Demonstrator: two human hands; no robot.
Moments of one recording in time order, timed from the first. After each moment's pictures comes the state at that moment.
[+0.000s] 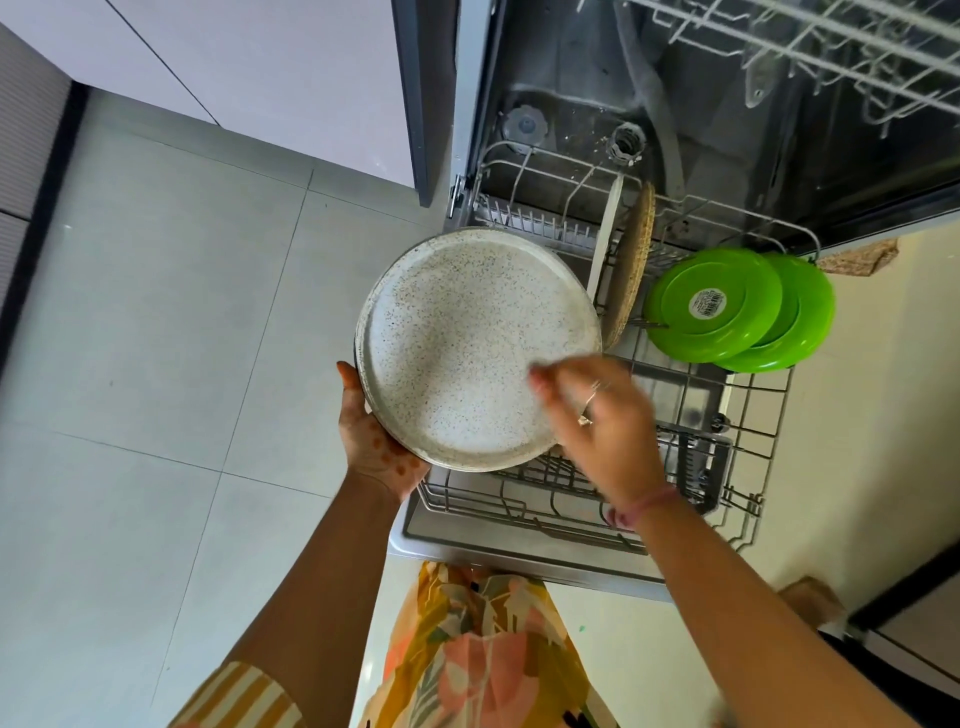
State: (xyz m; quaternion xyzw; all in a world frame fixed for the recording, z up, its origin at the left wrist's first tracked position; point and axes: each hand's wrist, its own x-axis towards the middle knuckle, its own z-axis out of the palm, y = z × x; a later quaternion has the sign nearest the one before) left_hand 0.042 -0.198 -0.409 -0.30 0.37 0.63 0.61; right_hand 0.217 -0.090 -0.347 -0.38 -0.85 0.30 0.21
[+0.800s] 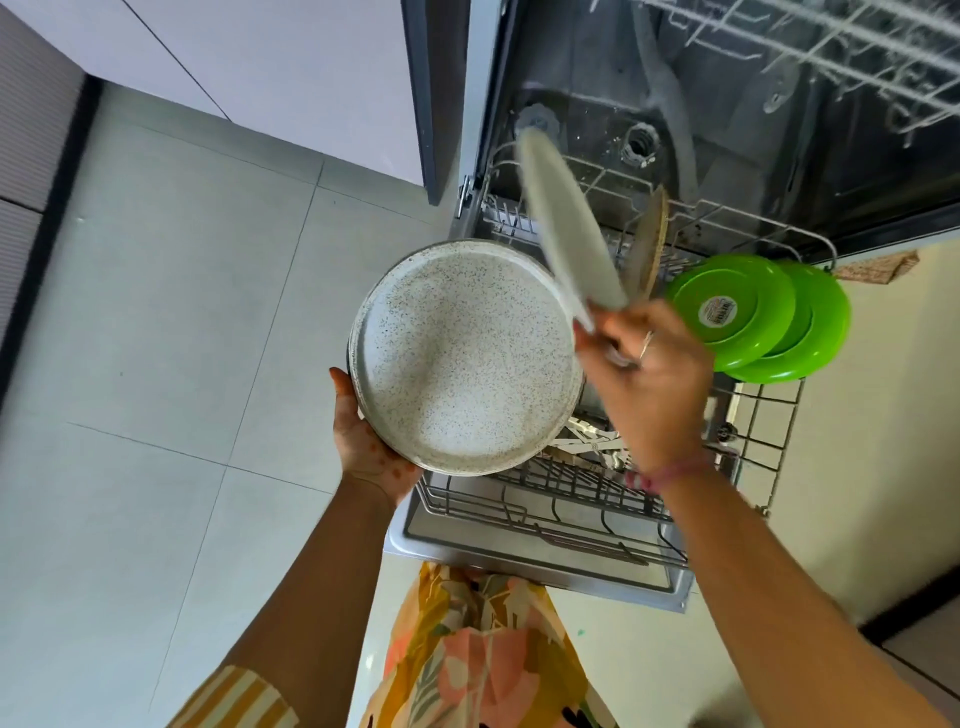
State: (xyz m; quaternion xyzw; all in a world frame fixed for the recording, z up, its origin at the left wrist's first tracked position) left_hand 0.040 -0.198 -0.404 -0.32 0.39 0.64 0.59; right_hand 0.206 -0.046 -0.327 -0.45 -0.81 0.22 0.31
